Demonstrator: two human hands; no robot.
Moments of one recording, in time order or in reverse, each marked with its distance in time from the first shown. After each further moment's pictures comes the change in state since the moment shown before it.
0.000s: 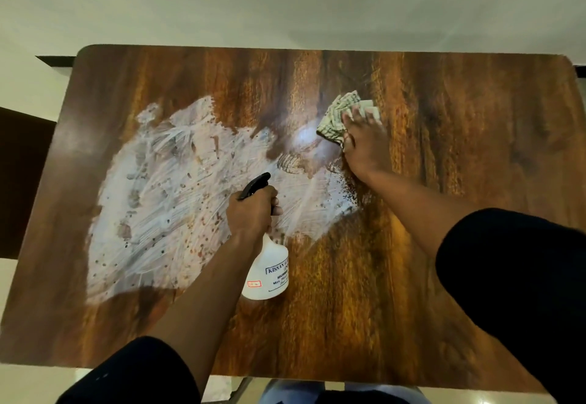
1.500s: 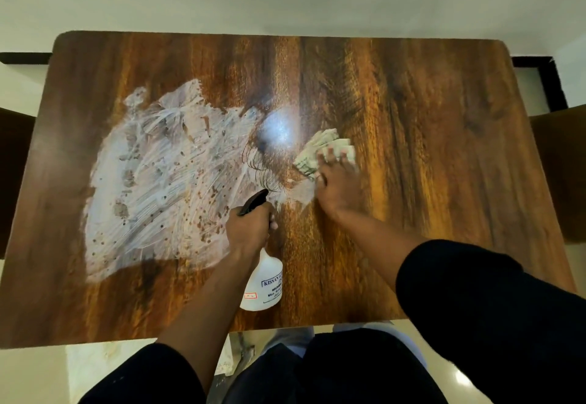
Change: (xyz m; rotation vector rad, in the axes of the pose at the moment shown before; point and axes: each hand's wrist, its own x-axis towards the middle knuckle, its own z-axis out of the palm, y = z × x) left_hand -0.050 -0.064 -0.040 0.105 -0.054 -0.076; right_hand -0.155 -0.051 0.025 -0.006 -0.067 0.157
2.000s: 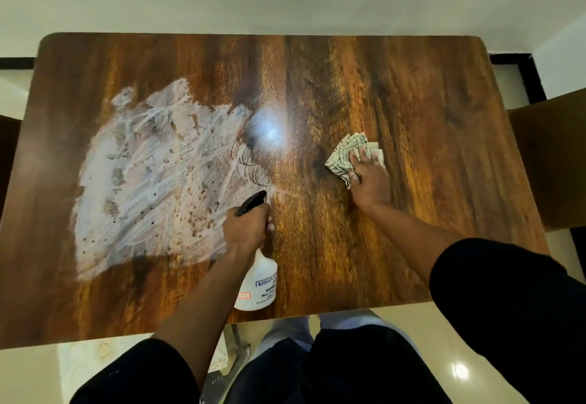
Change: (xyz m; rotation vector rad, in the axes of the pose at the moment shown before) left_hand -0.014 -0.013 0.009 0.074 -0.030 0.001; right_hand -0.013 0.095 -0.029 0.134 0.012 0.144
